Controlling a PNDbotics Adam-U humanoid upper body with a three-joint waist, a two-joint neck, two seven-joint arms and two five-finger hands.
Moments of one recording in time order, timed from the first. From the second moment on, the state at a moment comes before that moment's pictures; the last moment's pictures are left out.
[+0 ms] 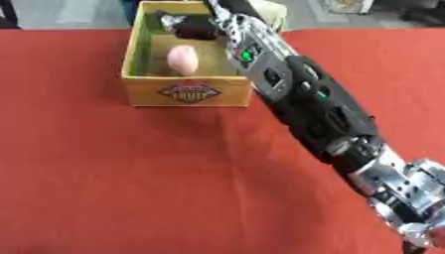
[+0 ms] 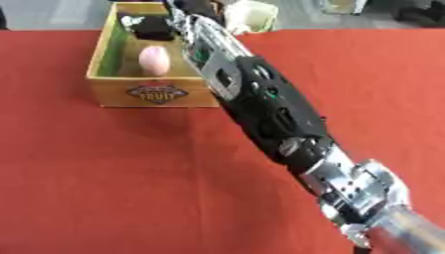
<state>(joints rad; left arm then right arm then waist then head) -0.24 0.05 0.04 -1.97 -0.05 -0.12 0.60 -1.14 -0.50 0.32 -1.42 0.51 0.54 0.06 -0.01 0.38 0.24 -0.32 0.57</state>
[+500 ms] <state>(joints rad) -0.24 0.05 0.05 -1.97 -0.06 -0.13 0.62 -0.86 -0.67 0.18 -1.96 0.13 0.52 -0.10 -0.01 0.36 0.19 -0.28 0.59</state>
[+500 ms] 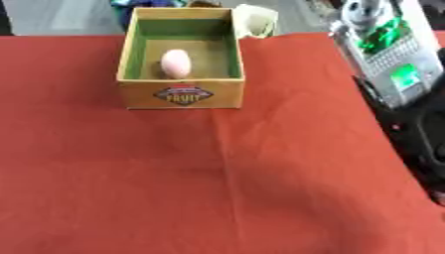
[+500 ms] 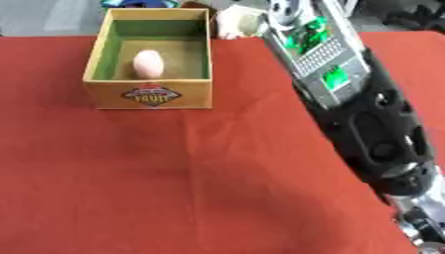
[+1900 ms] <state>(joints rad) -0.25 0.05 0.08 -1.98 -0.09 -0.12 0.65 -0.18 -0.48 0.03 -1.98 -0.01 -0.21 -0.32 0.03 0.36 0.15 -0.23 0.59</state>
